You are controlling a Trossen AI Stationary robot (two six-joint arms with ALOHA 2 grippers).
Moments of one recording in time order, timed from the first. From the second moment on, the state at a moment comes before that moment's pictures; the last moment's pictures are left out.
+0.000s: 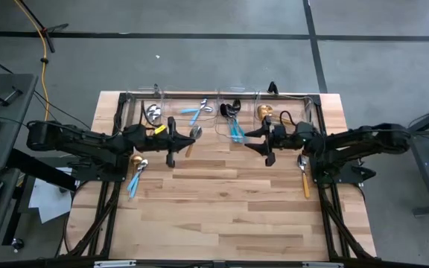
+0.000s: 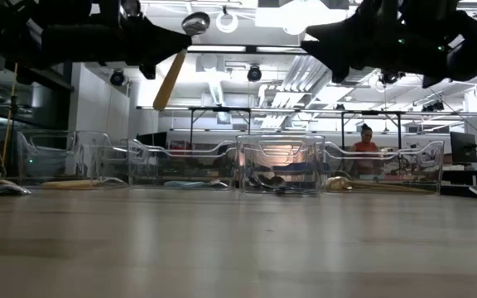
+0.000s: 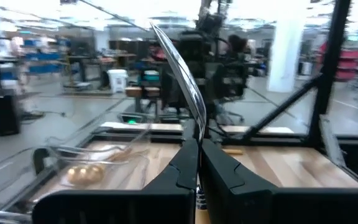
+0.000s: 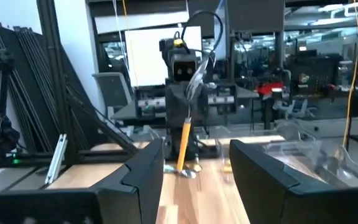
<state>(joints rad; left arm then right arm) 0.13 1.14 0.31 0.94 0.07 -0.01 -0.20 1.21 0.31 1.09 -0.24 0.08</state>
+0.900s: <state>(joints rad) 0.13 1.14 0.31 0.99 0.12 0.00 -0.18 1.41 0.52 0.95 -0.24 0.05</state>
